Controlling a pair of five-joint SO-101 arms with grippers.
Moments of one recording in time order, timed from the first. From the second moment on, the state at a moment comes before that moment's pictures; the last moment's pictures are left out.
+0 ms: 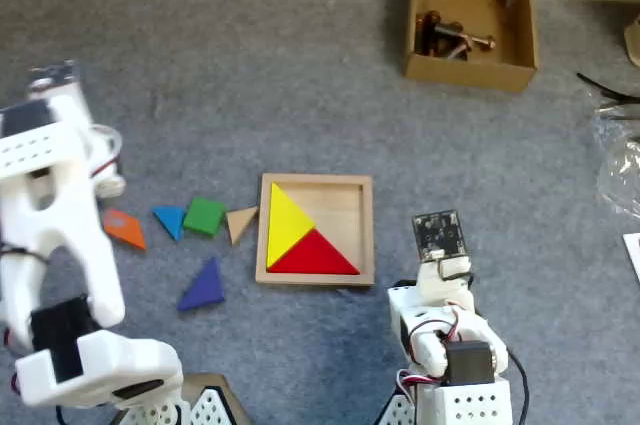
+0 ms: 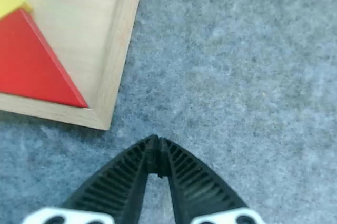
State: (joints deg) left arm -31.0 -4.4 11.1 86.8 2.6; right arm -8.2 -104.7 95.7 72.6 7.8
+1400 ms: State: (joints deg) left arm -56.6 -4.8 26.8 77.3 -26.2; right arm -8.2 -104.7 95.7 72.6 7.8
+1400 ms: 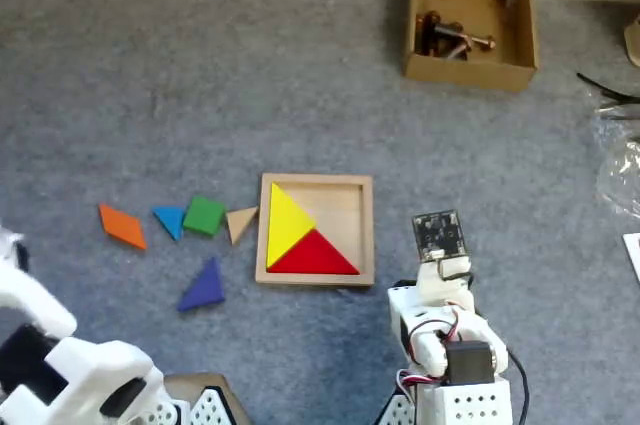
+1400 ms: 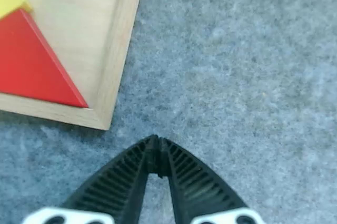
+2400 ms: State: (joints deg) left arm -49.4 -4.8 27.0 69.1 -21.4; right arm -8.2 -104.7 95.7 72.6 7.8
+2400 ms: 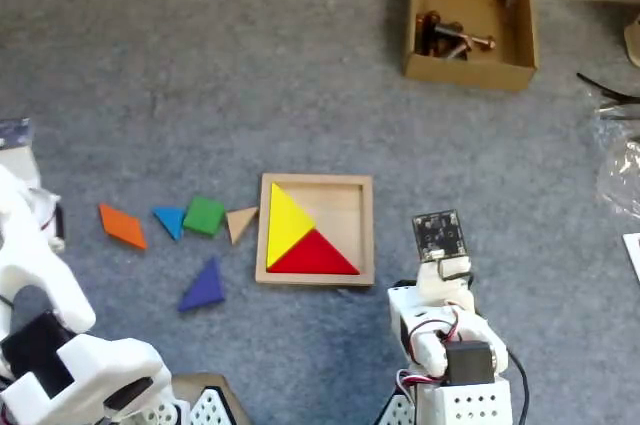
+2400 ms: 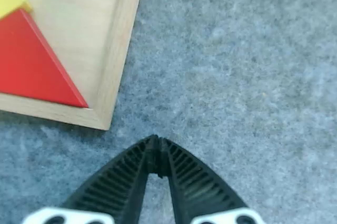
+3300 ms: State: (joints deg) left arm -56.9 -4.8 27.0 68.9 -21.4; right arm -8.2 -104.7 95.7 72.6 7.8
